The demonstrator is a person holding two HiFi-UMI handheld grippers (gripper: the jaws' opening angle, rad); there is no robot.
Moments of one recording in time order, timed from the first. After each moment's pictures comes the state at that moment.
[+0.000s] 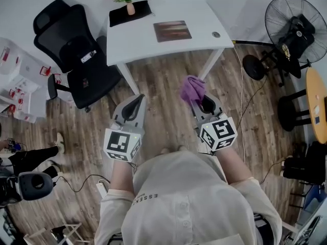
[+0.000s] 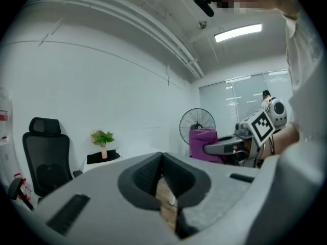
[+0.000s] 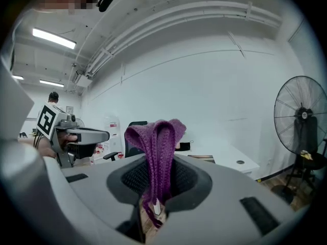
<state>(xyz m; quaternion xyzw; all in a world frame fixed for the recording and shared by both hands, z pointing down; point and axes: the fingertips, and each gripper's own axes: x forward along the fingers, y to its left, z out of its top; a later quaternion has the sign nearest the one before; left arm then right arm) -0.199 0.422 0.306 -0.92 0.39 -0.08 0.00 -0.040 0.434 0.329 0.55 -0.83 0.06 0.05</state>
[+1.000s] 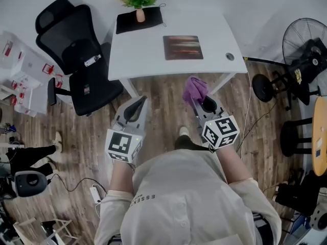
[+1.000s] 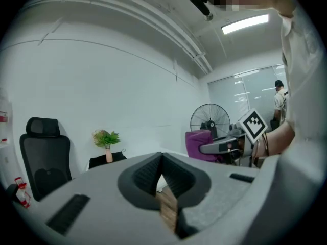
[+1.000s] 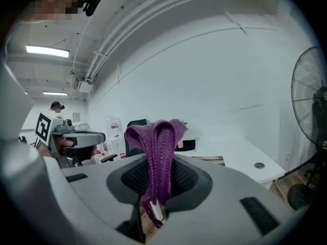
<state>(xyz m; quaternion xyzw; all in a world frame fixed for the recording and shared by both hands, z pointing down) -0.169 0.279 0.325 -0.90 0.43 -0.09 0.01 -0.008 0.263 0.356 0.49 -0.86 0.10 0.04</state>
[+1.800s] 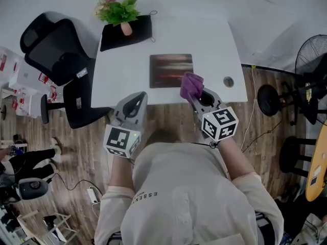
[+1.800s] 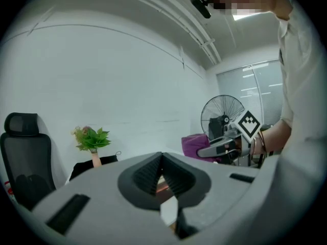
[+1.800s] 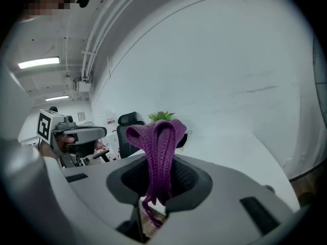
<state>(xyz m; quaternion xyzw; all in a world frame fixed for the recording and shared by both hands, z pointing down) -0.050 0.053 0.341 -0.89 0.45 -0.11 0.00 0.100 0.027 0.390 0.44 -0.88 0.16 0.08</state>
